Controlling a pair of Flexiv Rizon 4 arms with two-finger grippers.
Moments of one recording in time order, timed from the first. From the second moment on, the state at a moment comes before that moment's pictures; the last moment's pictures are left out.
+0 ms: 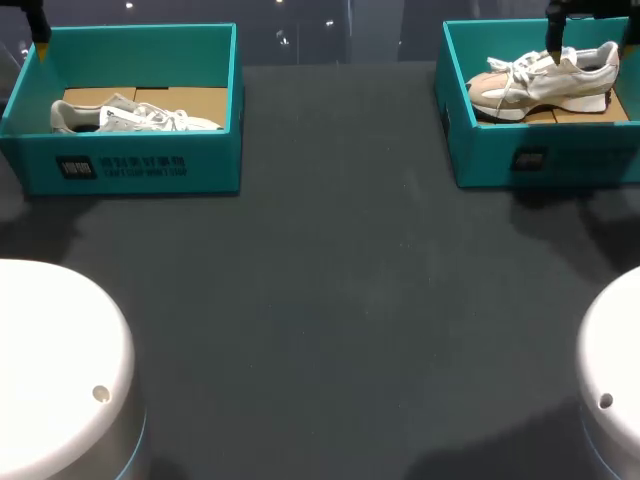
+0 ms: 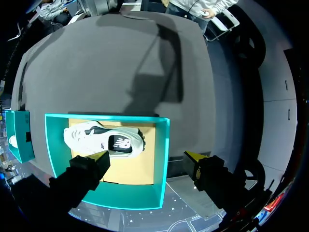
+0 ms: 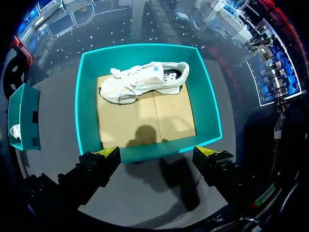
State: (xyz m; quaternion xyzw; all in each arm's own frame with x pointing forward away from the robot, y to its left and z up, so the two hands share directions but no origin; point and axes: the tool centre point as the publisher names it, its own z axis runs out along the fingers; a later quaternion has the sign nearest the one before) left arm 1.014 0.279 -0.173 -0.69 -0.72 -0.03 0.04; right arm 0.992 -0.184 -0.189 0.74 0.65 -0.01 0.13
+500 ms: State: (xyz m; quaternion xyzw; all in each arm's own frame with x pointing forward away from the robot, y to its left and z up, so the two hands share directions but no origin) left arm 1.014 0.279 -0.173 -0.69 -0.72 -0.03 0.04; right arm 1.043 -0.216 -0.196 0.71 0.69 -0.04 0.13
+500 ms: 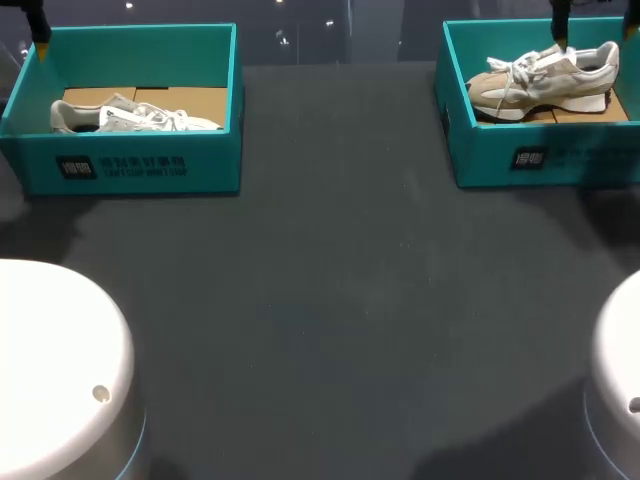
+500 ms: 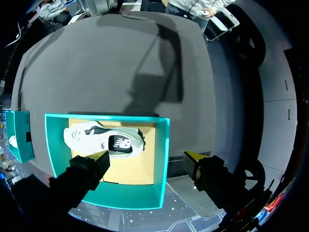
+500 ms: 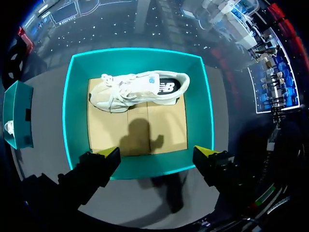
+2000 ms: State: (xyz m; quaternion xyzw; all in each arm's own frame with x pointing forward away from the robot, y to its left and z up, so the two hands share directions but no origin) left arm 1.014 0.279 -0.173 -0.69 -0.72 -0.03 0.04; right arm 1.155 -0.307 -0.281 0.69 0.71 -0.04 0.11
